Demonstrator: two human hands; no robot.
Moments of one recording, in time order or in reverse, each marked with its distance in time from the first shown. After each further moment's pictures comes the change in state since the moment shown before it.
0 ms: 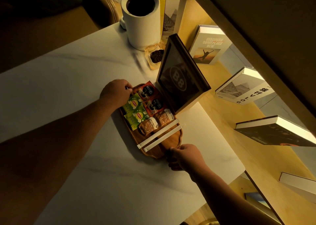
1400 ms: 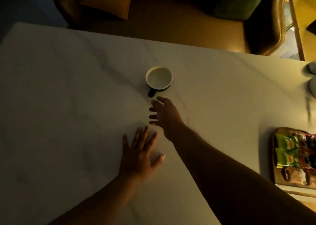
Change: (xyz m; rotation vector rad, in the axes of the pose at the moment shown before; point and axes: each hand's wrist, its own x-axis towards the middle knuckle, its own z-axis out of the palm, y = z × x) left_hand -0.383 -0.346 0.033 0.079 0.179 -0.440; right_hand -0.102 -0.113 0.519 -0.185 -0.508 -0.351
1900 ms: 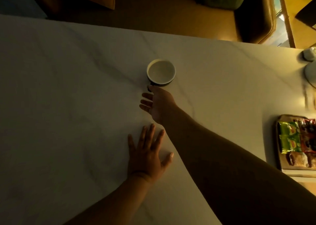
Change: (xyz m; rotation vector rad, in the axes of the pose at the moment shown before) left_hand -0.002 -0.006 0.003 -0.024 0.032 0.067; right_hand 0.052 -0.008 0.052 0.344 0.079 0.165
